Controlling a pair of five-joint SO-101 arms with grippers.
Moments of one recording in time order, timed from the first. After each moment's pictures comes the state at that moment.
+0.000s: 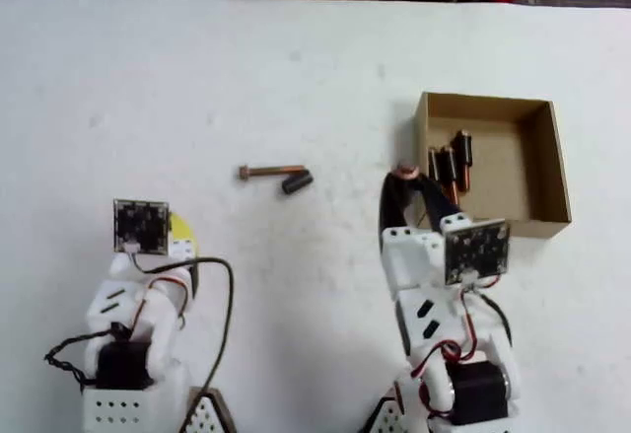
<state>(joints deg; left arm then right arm) -5.8 -104.6 92.7 53.4 -0.4 -10.8 -101.2 72.6 44.7 3.1</state>
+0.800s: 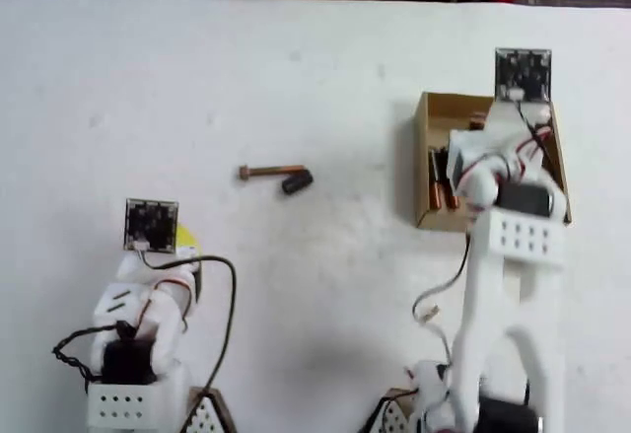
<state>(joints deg) -5.8 -104.4 97.1 53.4 -0.8 9.2 -25.5 31.6 44.7 9.5</state>
